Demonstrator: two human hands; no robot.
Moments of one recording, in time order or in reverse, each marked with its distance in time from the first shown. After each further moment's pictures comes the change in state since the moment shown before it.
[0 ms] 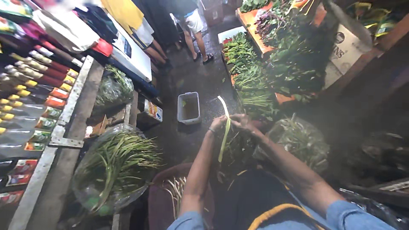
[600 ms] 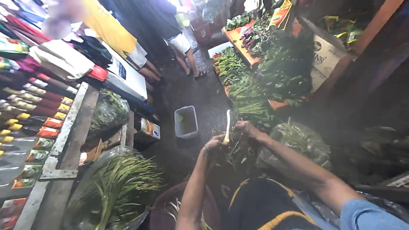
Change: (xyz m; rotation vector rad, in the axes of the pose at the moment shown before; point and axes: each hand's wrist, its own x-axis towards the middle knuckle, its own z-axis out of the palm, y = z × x) left_hand -0.014 -0.012 -0.031 0.117 -0.373 -0.093; right_hand 0.009 0.019 -0.040 -0.286 -0.127 -0.204
